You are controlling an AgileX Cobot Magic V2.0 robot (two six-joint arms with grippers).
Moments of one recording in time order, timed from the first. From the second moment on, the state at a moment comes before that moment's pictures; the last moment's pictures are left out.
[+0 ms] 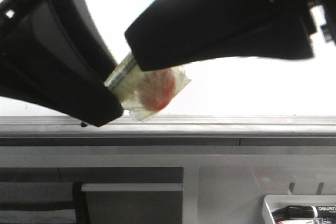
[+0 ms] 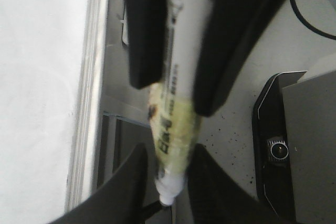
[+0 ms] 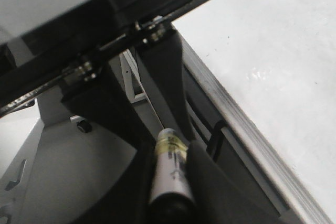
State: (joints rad) left arm -0.96 1.16 -0.84 -0.27 0.65 0.84; right arm 1.07 1.00 -0.61 -0.09 0.12 0.03
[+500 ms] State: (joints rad) left arm -0.83 0.71 -0.75 -0.26 0.50 0.43; right arm 0.82 0.85 -0.61 -0.16 0.30 0.03
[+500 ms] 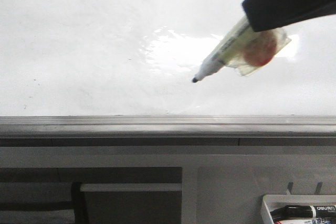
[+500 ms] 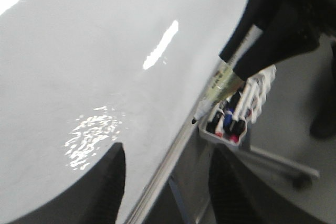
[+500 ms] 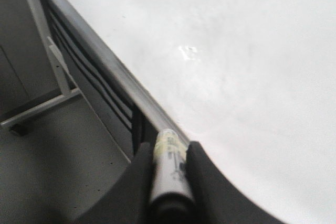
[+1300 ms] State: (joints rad) left arm -0.69 0.28 -0.44 -0.34 0.28 0.23; right arm 0.73 1.15 -0.88 -0.29 0.26 0.03
